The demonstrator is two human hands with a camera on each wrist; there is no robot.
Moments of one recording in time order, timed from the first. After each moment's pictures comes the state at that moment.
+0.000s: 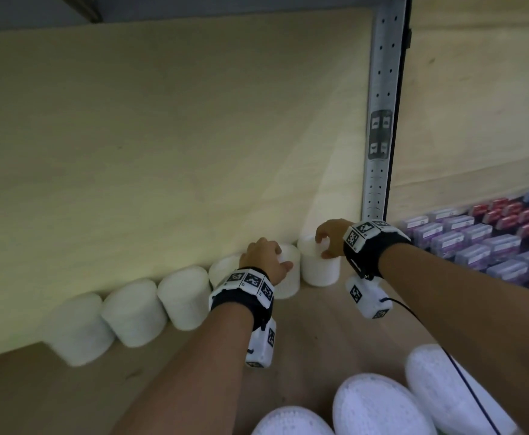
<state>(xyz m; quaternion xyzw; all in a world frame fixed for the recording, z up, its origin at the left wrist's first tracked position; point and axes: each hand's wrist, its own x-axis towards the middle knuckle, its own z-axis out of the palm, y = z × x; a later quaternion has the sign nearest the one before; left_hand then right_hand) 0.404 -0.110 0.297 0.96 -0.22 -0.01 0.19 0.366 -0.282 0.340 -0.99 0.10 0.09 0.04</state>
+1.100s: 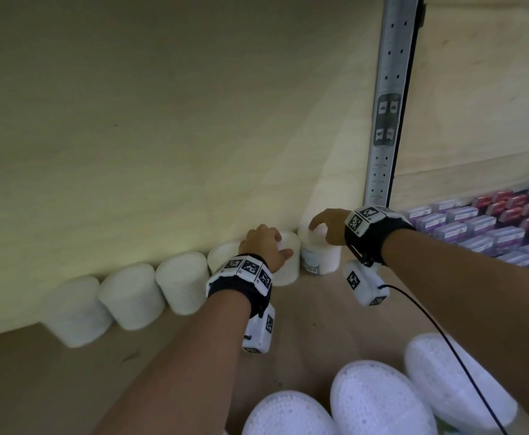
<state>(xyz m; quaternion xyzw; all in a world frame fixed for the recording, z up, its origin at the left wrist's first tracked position) 0.404 -0.109 0.293 0.95 -0.22 -0.01 0.22 0.369 -0.280 0.335 -0.99 0.10 0.09 0.08</state>
